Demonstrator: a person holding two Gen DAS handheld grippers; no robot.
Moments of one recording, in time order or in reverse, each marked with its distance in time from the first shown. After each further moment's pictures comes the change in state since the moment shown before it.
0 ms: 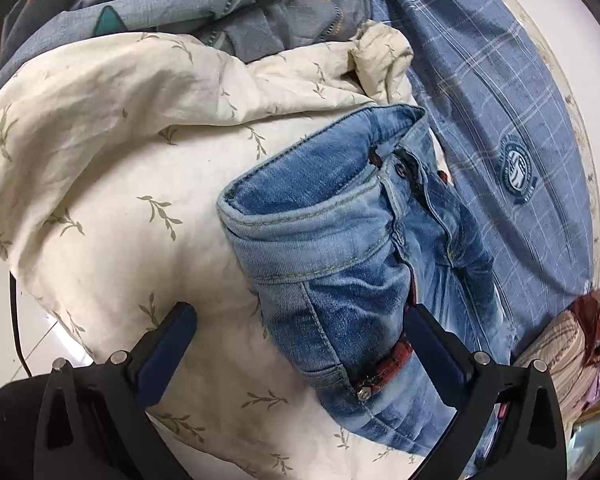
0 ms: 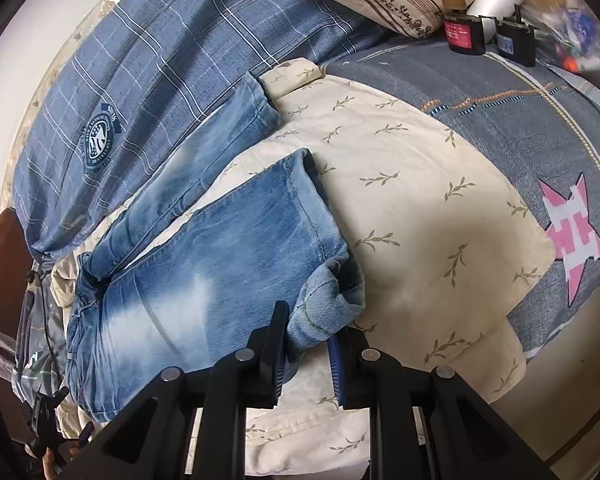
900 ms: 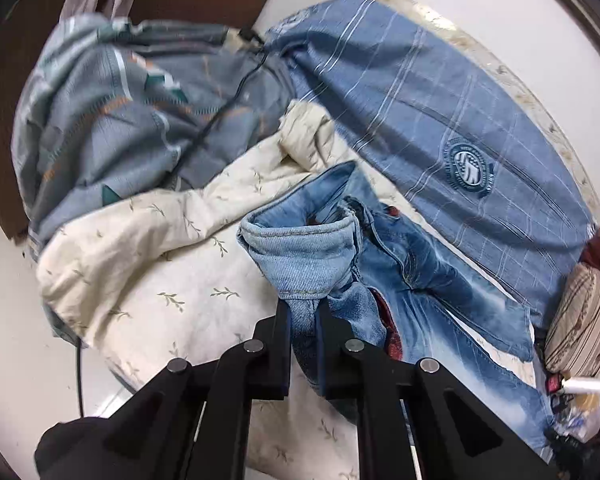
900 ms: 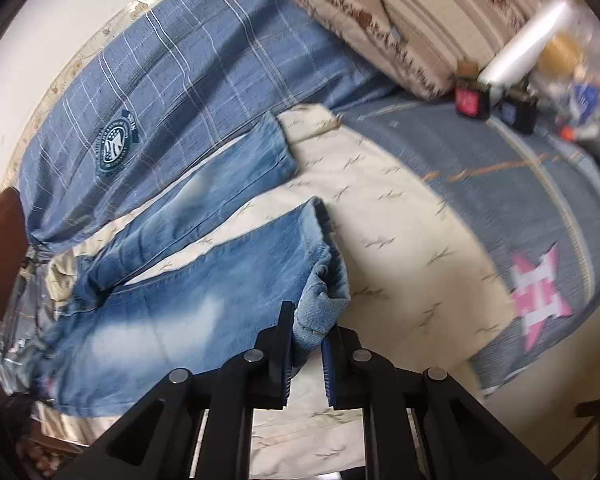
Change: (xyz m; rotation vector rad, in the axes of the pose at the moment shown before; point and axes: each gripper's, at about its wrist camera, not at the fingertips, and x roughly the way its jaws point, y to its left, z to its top) left arm -0.082 -0.056 -0.027 0.305 -0.277 0.076; right arm -0.038 0.020 0.017 -0.132 -0.114 -0.081
